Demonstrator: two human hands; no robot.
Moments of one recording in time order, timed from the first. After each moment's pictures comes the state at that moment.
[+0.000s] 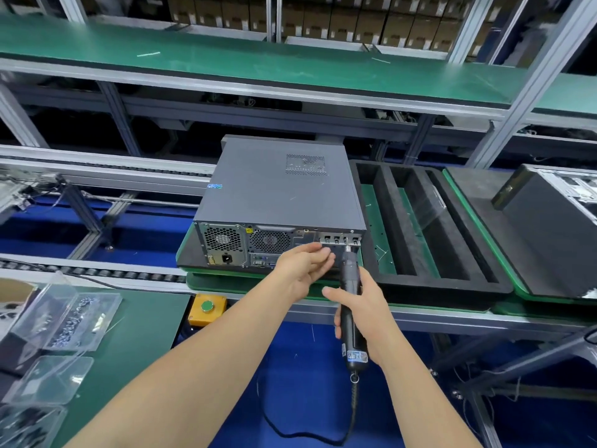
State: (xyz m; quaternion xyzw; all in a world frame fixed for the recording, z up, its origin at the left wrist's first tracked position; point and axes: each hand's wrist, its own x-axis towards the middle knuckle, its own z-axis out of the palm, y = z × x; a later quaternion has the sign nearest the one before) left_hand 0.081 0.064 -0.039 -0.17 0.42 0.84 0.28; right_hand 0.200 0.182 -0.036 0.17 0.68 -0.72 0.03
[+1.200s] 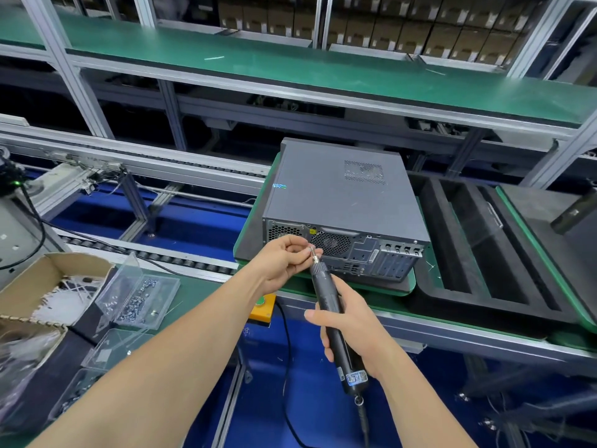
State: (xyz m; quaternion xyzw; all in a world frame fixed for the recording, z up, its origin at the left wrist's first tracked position) left_hand 0.051 -0.100 -0.047 -0.03 0.47 0.84 0.26; right_hand 0.190 0.065 -0.035 0.05 0.70 -0.69 0.18
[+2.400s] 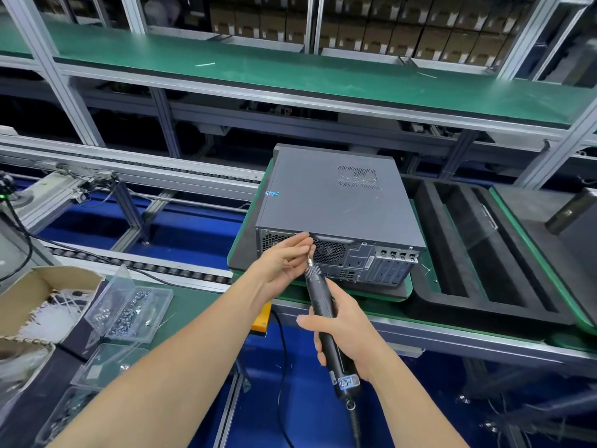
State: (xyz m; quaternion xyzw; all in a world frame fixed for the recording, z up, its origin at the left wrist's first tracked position) left_hand 0.041 -0.087 -0.041 -0.08 0.37 0.89 0.27; right_hand 0.179 0.061 -0.029 0.06 0.69 -0.70 0.17
